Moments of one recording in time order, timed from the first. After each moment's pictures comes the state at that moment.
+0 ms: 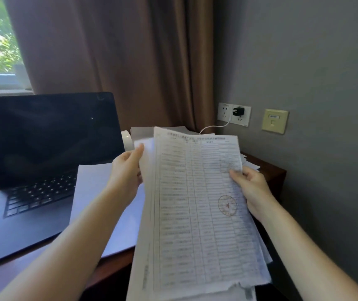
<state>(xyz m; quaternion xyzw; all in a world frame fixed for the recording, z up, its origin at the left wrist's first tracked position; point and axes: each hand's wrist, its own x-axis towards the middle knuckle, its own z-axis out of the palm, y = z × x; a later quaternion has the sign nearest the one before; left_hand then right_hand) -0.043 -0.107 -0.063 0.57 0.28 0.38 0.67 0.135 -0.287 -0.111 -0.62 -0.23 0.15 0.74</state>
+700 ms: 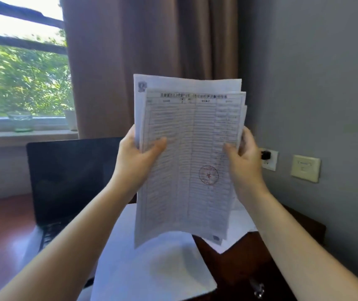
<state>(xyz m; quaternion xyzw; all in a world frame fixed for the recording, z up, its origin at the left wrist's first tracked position) -0.082 -0.089 0.044 0.70 0.09 0.55 0.43 0.078 -0.205 0.033 -0.49 -0.44 -0.02 0.75</state>
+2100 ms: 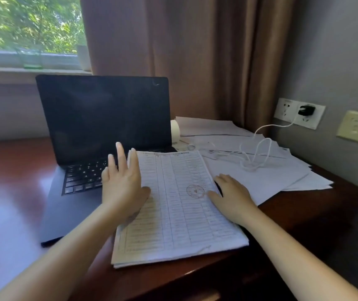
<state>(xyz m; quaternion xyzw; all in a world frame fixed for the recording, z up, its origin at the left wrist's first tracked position) -0.124 -0.031 -0.110 0.85 0.50 0.14 0.06 0.076 -0.158 -0.135 -0.83 -0.52 0.03 0.18</state>
